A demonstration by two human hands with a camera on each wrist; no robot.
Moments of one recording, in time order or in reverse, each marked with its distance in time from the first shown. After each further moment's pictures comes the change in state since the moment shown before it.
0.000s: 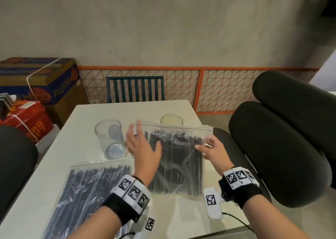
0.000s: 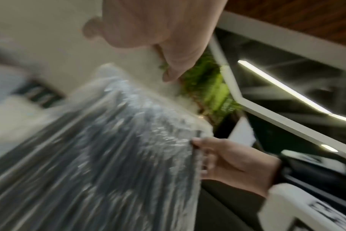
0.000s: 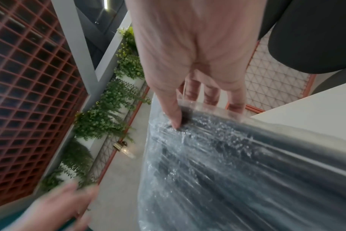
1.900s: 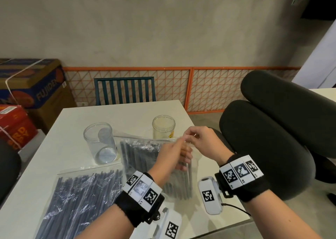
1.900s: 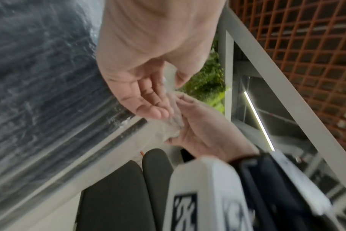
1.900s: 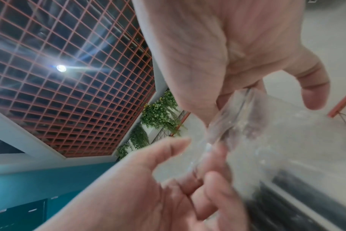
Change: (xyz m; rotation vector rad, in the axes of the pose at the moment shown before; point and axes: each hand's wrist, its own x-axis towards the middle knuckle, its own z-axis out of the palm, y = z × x) left_hand -0.017 0.069 0.016 -0.691 -0.688 -0.440; right_hand -0.022 -0.091 0.016 -0.687 -0.123 -0.227
